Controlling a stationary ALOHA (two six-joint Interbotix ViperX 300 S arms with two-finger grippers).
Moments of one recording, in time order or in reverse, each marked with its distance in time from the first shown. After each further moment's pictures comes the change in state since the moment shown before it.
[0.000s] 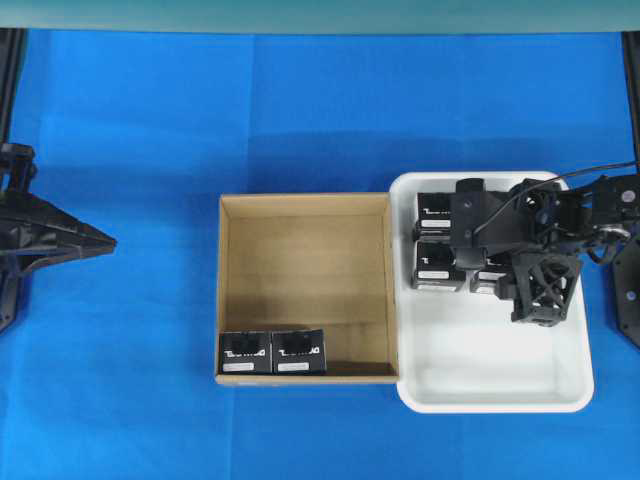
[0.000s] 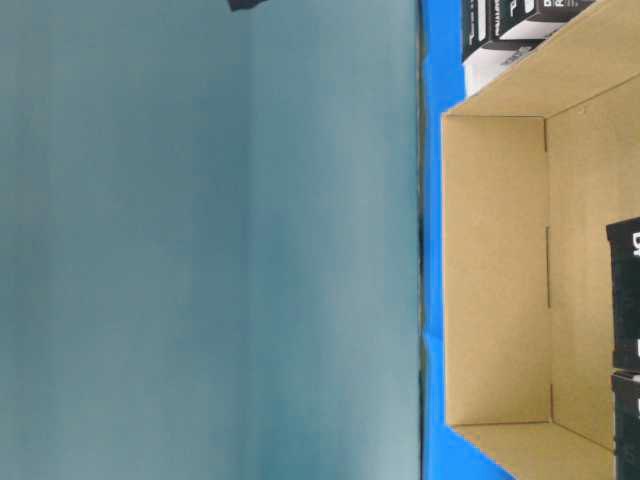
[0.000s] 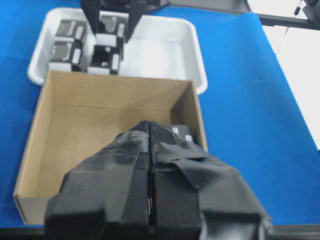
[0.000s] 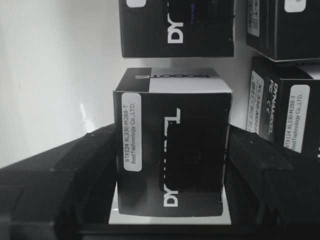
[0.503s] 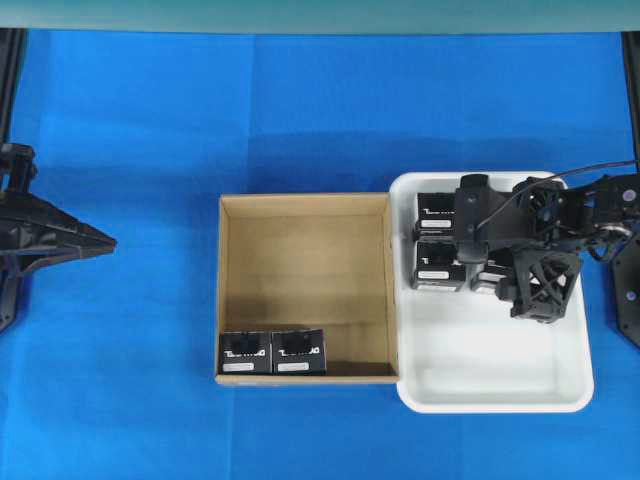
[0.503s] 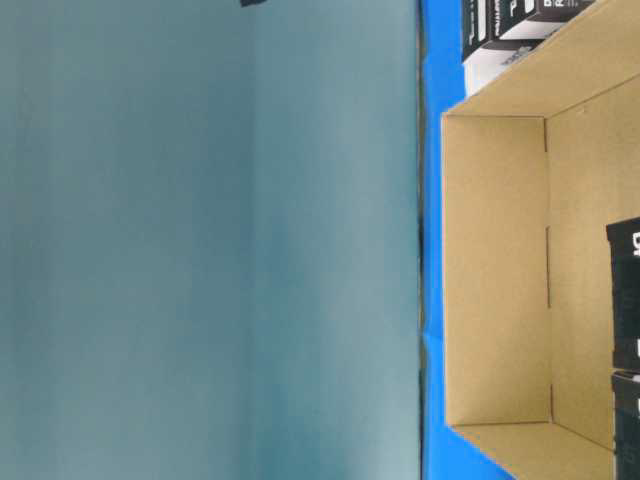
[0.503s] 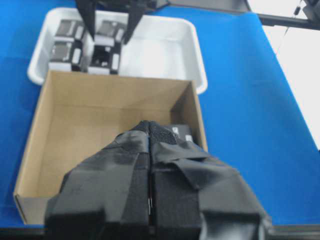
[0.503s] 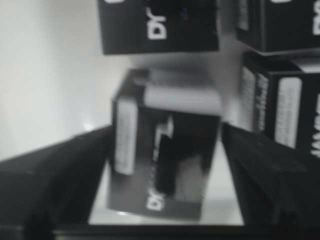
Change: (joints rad) left arm 0.002 0.000 0.000 0.002 0.000 0.000; right arm -0.023 0.005 0.018 -0.002 -0.028 0.011
